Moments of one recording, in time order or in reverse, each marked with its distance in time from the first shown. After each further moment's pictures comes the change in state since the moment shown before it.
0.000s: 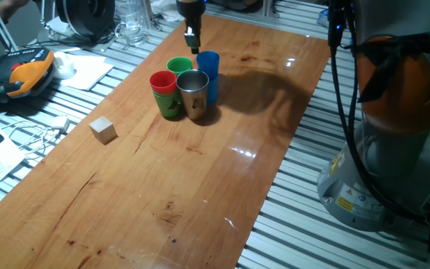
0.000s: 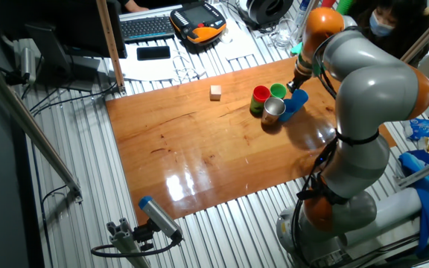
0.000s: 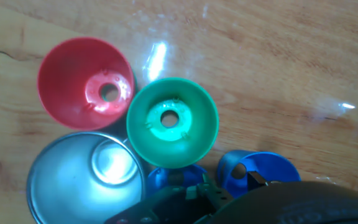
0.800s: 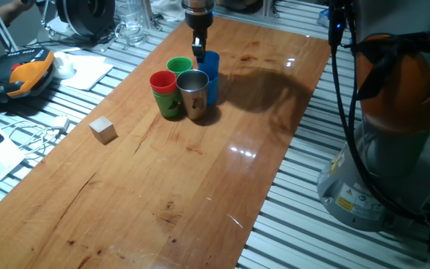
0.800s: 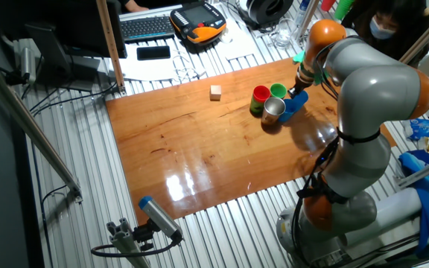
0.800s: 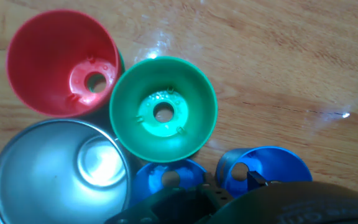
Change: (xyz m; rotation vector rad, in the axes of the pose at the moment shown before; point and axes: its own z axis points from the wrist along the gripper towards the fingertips) arm 0.012 -0.006 0.035 -0.002 -0.037 -0.003
